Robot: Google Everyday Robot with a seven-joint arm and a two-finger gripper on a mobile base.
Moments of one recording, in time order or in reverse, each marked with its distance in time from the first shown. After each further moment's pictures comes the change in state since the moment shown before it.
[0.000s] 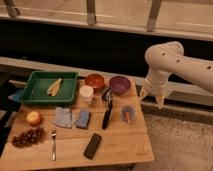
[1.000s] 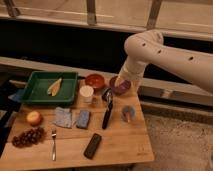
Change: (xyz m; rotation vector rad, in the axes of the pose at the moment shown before) arm 0.009 0.148 -0.057 -0.268 -0.159 -0.257
